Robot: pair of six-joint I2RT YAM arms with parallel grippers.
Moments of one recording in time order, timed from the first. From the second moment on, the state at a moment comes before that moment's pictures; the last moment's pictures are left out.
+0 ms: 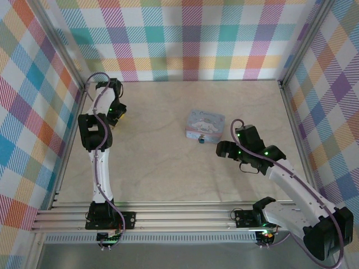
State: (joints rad) left arm 0.04 2.48 2.24 -1.25 -0.12 -1.02; right arm 0.47 0.98 0.79 -0.74 0.00 0.57
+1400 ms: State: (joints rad) left arm -0.07 2.37 1.97 -1.18 -0.41 -1.82; right arm 0.47 0.92 0.77 -0.78 0.01 0.65
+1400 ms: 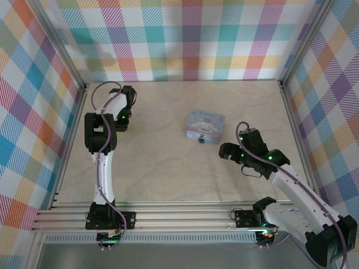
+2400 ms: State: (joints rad) left arm -0.05 2.38 2.07 -1.28 -0.39 -1.79; right arm 0.47 0.95 0.78 -0.77 0.02 0.65
